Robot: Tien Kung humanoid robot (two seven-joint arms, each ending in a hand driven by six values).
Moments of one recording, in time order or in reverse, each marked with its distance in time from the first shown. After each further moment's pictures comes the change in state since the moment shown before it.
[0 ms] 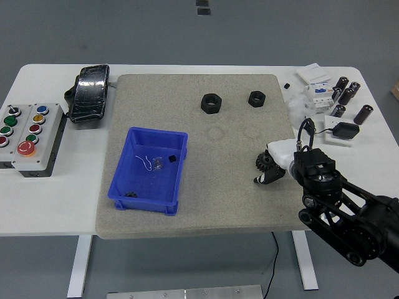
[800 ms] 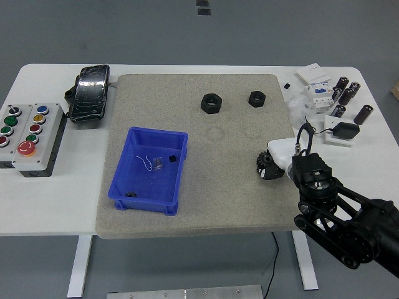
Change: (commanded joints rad) left arm 0.001 0.000 0.011 0.000 -0.009 -0.001 -0.005; right arm -0.002 0.006 -0.036 -0.033 -0.059 -0.110 0.000
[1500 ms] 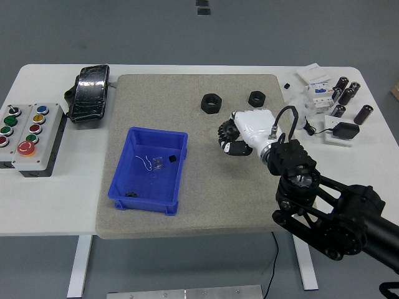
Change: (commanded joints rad) left arm 0.000 0.002 0.000 0.000 0.005 -0.003 0.002; right arm 0.171 0.067 -0.172 0.102 0.066 -0.264 0.015
